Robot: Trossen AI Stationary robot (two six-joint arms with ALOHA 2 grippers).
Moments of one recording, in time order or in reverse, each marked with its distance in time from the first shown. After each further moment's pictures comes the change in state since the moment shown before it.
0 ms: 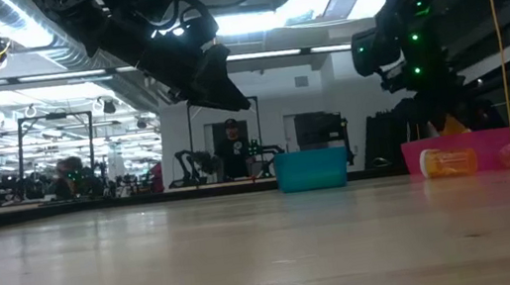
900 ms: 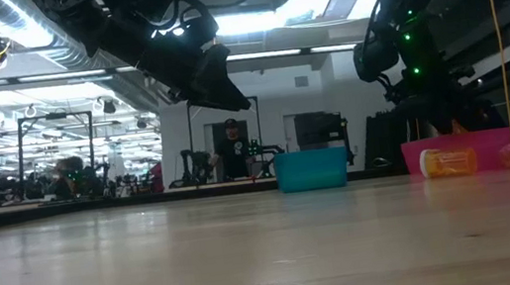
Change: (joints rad) left arm 0.000 0.000 0.000 0.000 0.000 0.000; right arm -0.134 0.062 0.086 -0.108 -0.320 -0.132
